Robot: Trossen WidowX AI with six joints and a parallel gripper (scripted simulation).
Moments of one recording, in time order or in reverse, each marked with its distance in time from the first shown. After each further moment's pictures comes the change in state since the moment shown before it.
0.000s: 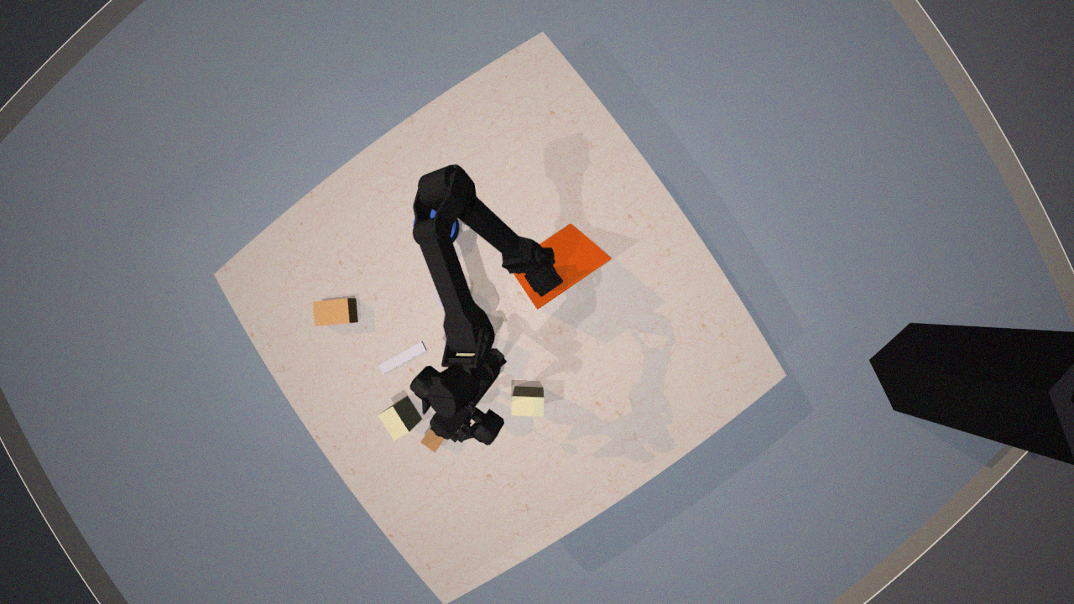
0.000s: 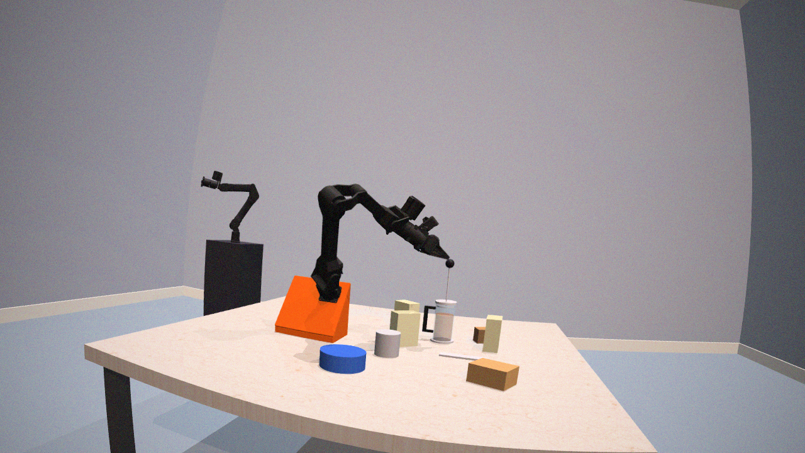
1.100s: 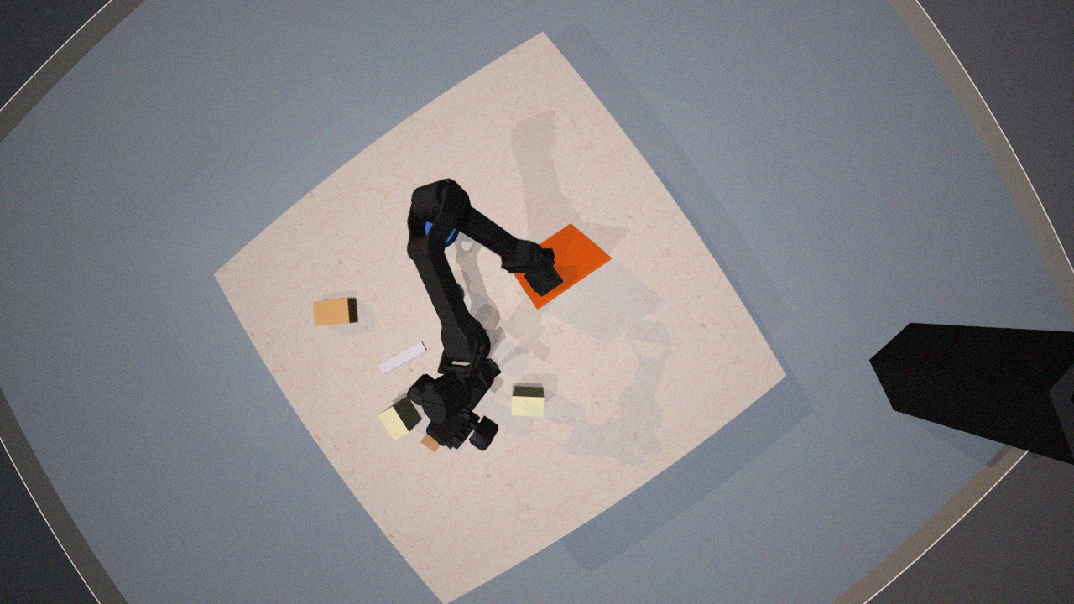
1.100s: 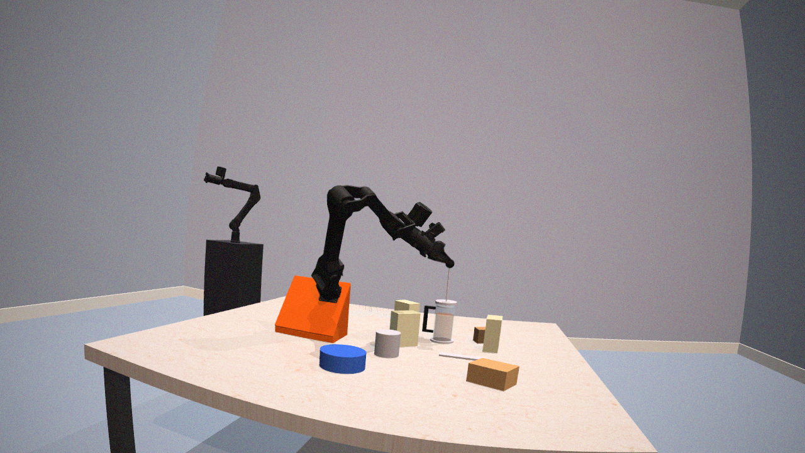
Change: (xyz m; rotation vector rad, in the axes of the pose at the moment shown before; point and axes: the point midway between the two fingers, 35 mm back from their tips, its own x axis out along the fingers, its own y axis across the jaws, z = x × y) arm 0.029 0.000 -0.004 -0.005 0.005 -0.001
